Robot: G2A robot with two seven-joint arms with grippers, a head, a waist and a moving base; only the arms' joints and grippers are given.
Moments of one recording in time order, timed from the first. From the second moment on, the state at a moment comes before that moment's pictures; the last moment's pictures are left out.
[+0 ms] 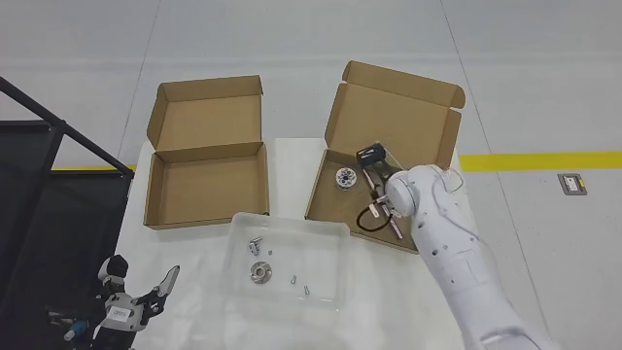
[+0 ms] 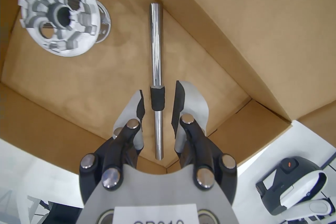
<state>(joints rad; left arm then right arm) 1.92 -1.16 -1.80 -1.98 1.17 -0.17 0.36 -0.52 -1.53 1.24 -0.94 -1.46 -0.17 1.03</state>
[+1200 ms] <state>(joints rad) 1.92 -1.16 -1.80 -1.98 1.17 -0.17 0.36 -0.65 -1.60 0.73 -1.25 -1.20 -0.38 1.28</state>
